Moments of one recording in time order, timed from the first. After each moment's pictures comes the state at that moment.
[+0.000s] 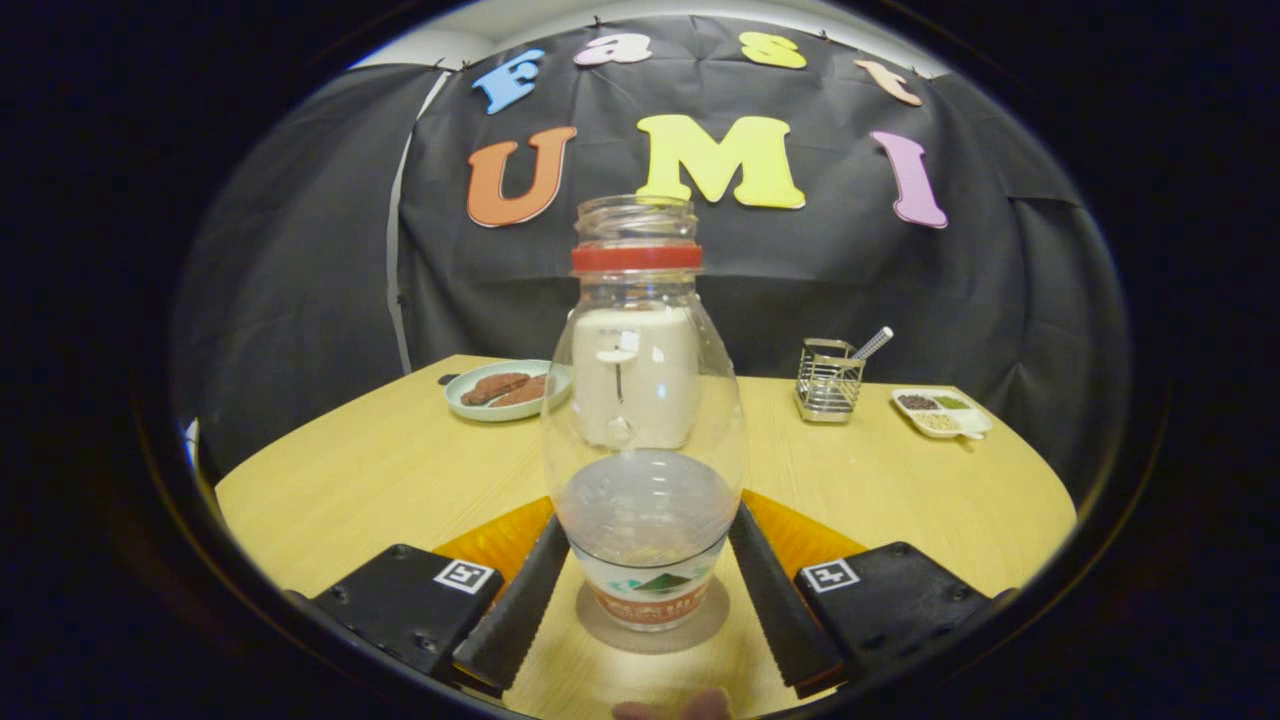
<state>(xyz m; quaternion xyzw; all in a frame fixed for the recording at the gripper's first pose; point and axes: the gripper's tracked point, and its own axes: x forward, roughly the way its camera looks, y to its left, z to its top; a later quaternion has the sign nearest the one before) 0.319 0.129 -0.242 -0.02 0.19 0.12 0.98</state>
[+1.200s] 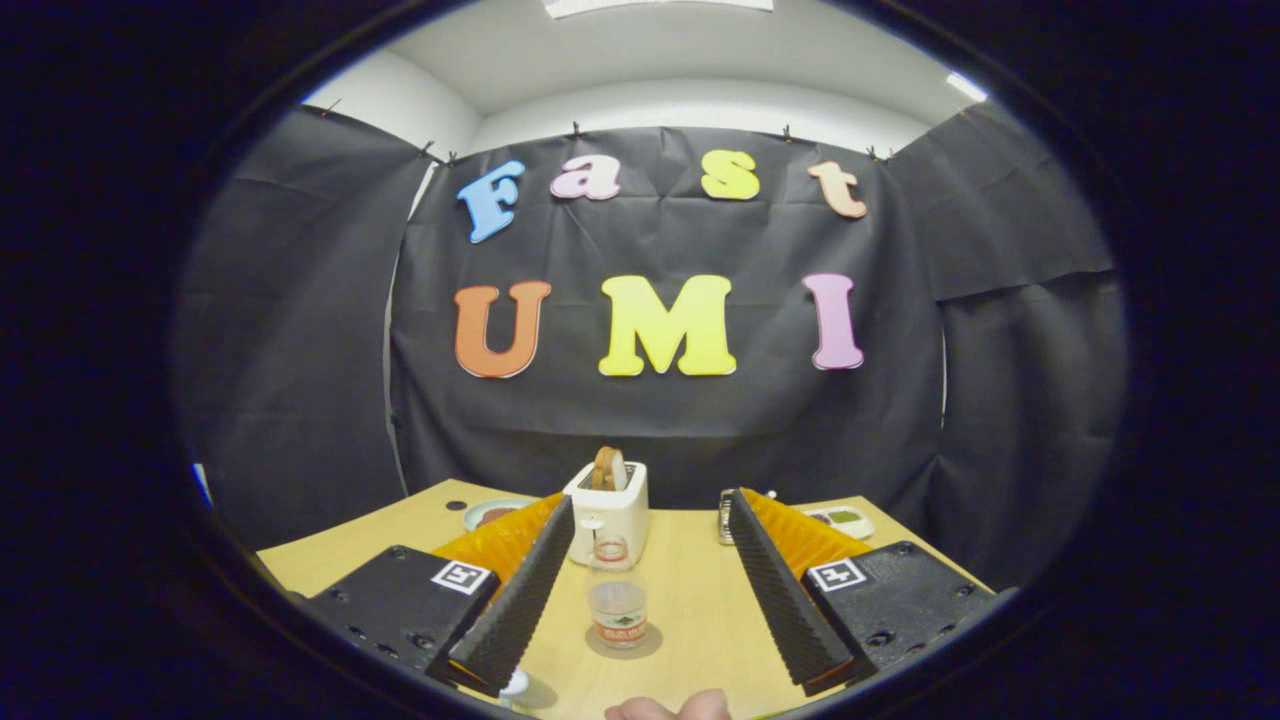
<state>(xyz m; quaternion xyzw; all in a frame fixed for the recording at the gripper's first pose) 0.192 0.077 -0.001 0.00 0.02 0.05 1.00</state>
